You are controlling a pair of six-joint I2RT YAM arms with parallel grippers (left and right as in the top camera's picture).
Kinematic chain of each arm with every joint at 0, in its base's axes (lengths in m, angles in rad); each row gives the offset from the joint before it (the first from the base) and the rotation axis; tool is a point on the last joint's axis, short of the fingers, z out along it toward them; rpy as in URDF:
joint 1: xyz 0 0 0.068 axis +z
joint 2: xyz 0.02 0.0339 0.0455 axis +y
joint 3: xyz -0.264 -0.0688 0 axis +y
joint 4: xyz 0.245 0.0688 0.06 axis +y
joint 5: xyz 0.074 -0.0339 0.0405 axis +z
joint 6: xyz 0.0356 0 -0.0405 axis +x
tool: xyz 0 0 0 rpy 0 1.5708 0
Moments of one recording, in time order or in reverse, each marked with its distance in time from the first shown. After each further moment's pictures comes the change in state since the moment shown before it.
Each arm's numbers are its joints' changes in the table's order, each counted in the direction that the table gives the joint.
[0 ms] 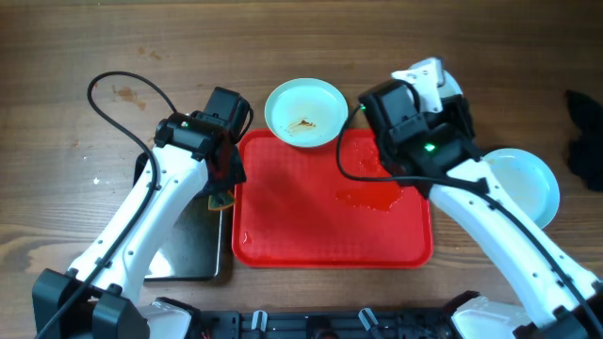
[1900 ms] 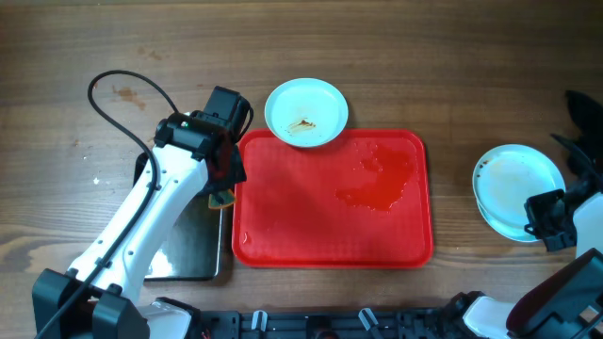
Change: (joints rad) left arm 0.000 0.000 0.000 -0.011 0.000 0.008; right arm -1.282 0.035 0.402 -0.088 1.045 0.618
